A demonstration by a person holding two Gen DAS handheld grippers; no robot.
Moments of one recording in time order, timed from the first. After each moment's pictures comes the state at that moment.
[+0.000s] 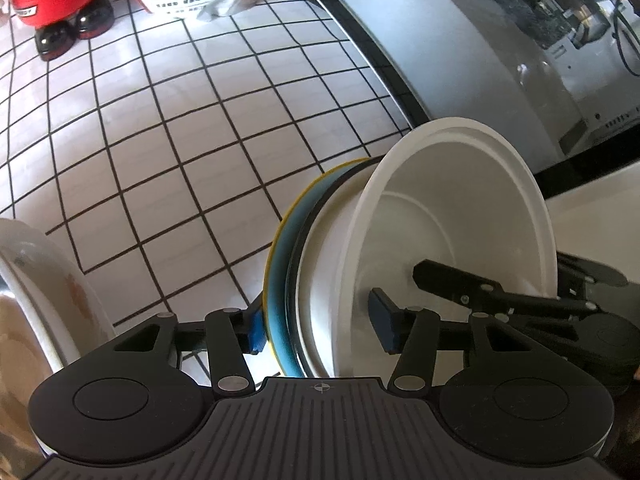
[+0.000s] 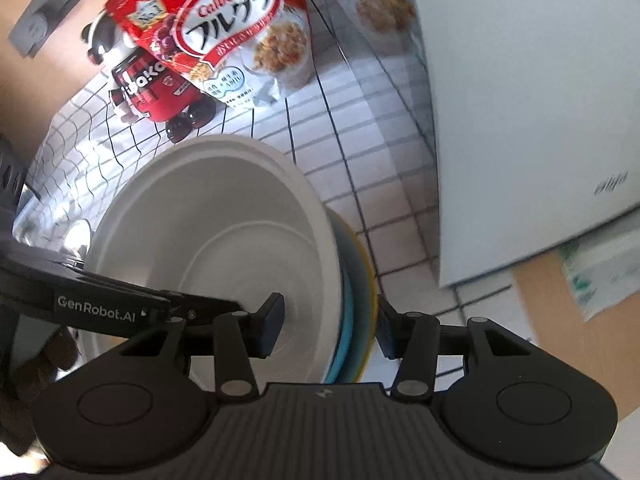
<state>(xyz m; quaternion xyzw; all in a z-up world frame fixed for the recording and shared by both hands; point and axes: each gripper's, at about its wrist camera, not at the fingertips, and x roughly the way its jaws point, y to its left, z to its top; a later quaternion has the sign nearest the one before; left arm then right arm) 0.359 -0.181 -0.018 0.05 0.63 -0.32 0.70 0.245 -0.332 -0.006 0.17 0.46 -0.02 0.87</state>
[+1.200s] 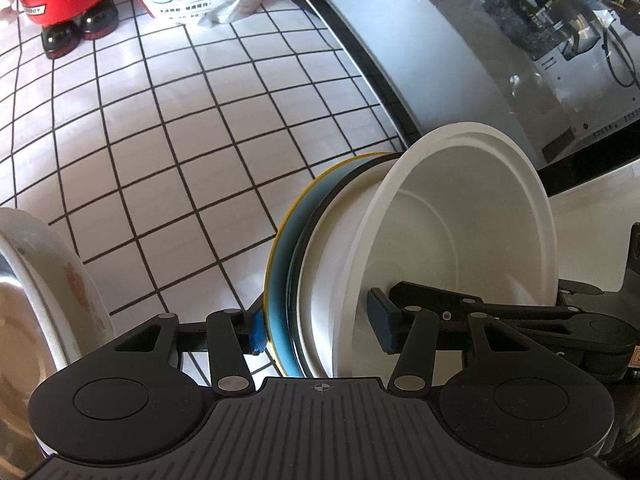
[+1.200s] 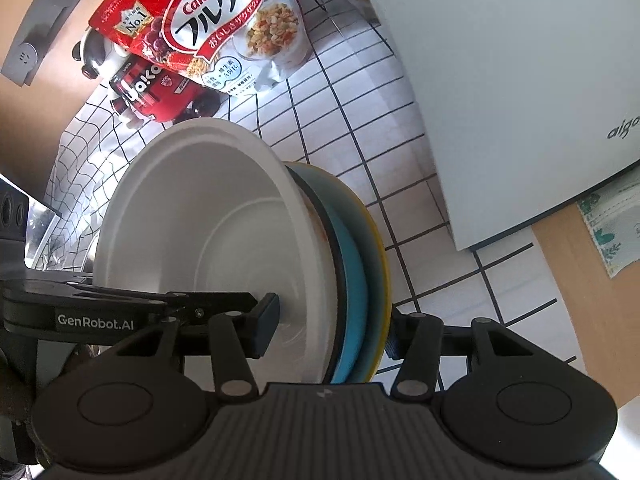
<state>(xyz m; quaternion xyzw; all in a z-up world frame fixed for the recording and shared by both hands) 0.355 -0.182 -0.005 0.03 0.63 -0.32 0.71 0.246 -0.343 -0.014 0.26 0.49 0.01 0.83</state>
